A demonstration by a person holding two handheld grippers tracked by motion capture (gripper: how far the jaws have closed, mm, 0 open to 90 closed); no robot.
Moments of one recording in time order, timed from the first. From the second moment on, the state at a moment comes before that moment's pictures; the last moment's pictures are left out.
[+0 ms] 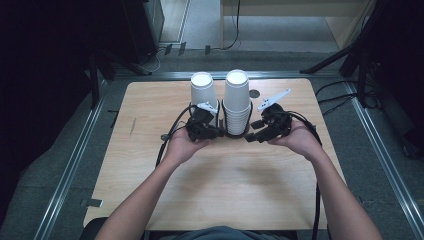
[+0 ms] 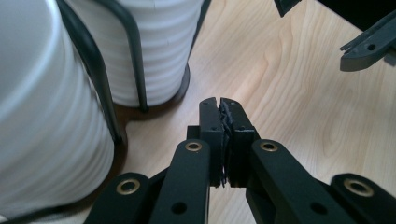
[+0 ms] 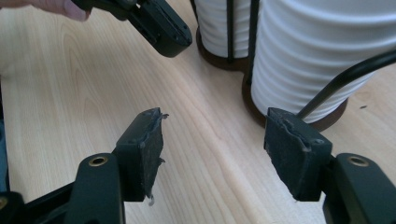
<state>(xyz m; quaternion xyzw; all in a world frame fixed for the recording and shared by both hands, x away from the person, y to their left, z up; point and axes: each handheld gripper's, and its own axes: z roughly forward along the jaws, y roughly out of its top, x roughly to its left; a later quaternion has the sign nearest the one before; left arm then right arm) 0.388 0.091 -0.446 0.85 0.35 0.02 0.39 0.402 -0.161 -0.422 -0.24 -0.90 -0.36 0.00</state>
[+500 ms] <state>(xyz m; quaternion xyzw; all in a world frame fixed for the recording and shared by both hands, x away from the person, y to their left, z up) 0.404 0.072 -0.426 0.85 0.36 0.05 0.39 0.423 -0.158 -0.395 -0.25 -0.90 -0.36 -0.02</state>
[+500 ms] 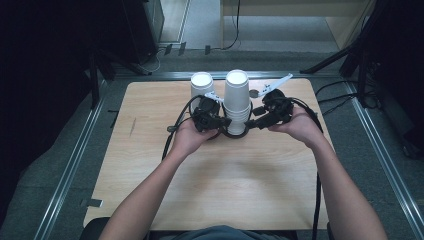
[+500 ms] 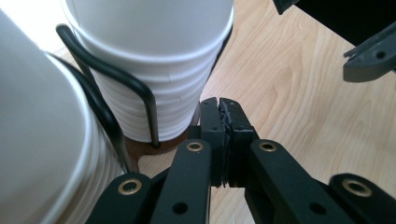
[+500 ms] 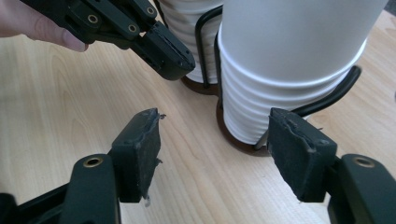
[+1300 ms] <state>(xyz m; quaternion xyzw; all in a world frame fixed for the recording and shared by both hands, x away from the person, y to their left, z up) 0.413 0.060 -0.429 0.84 0.38 0.08 0.38 0.468 -0.141 -0.358 -0.26 -0.90 -0.35 -0.05</state>
